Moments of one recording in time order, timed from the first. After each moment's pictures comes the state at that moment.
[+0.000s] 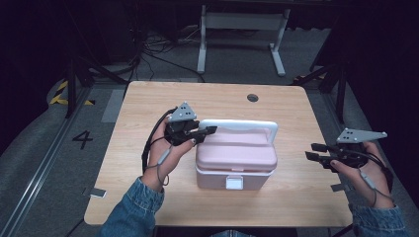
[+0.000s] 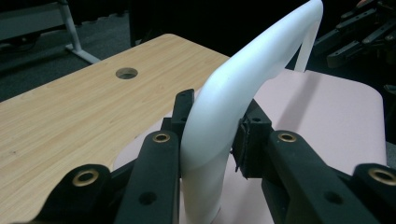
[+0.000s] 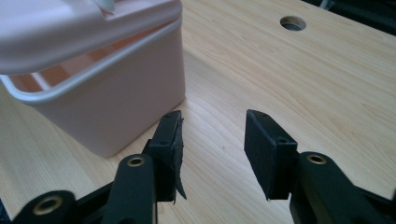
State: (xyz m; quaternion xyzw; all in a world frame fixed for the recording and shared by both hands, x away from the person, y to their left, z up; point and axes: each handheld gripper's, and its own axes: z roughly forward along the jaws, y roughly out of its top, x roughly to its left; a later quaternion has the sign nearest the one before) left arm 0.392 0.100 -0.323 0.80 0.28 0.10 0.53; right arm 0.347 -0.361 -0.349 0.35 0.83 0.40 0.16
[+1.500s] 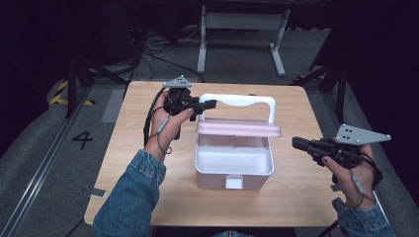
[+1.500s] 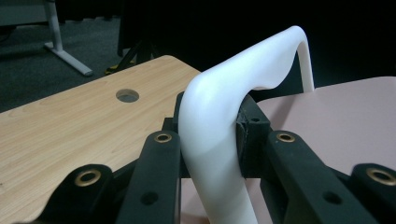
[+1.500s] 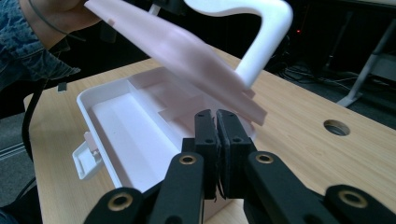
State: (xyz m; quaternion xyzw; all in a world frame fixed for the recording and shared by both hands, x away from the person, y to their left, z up) left arm 0.460 0.108 -0.308 0.77 0.30 0.05 0.57; right arm 0.332 -0.311 -0.316 0.26 0.78 0.54 0.17
